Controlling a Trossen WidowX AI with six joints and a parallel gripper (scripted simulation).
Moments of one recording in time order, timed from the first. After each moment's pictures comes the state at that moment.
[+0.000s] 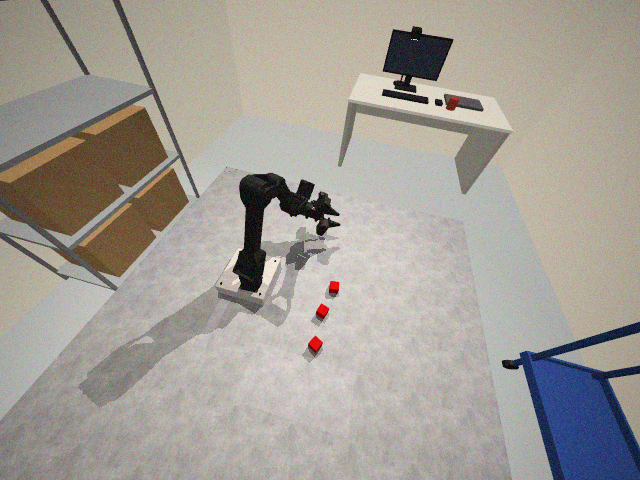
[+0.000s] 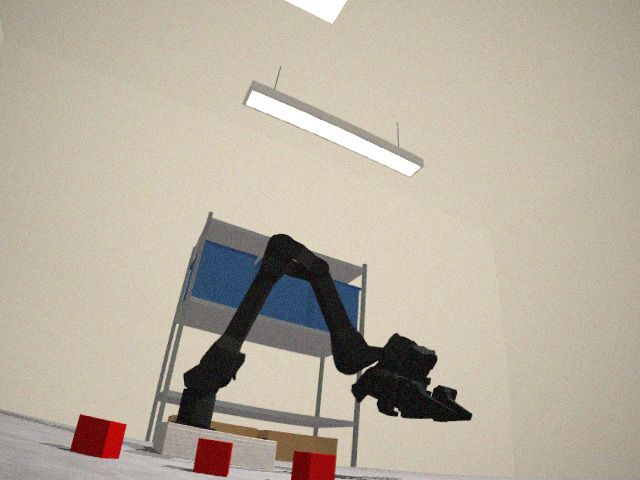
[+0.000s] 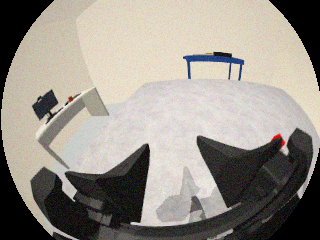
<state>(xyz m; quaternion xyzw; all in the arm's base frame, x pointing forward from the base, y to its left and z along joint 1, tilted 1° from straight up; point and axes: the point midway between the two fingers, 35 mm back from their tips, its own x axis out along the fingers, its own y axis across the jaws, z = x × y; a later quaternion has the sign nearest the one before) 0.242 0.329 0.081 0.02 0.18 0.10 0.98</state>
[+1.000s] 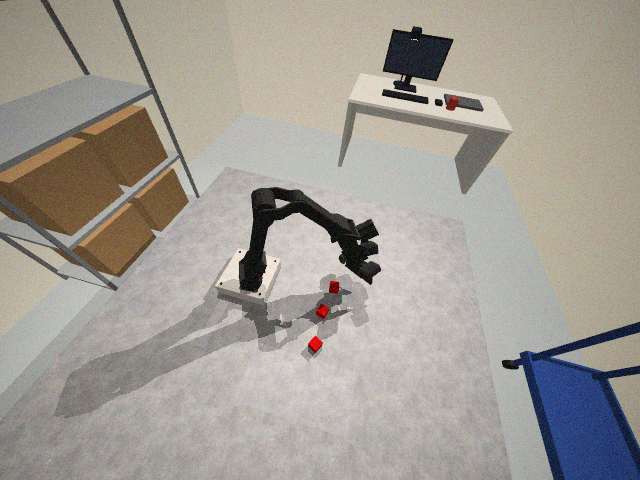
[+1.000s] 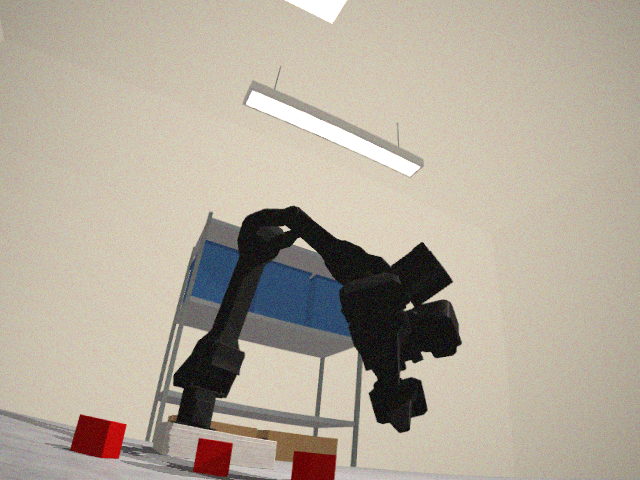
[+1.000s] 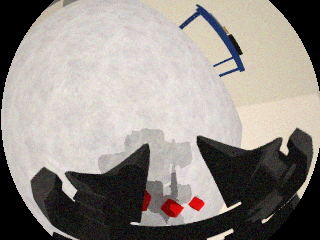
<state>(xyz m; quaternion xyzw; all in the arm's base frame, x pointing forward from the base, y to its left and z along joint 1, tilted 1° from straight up) 0.388 0.090 0.067 -0.39 0.45 0.06 0.80</state>
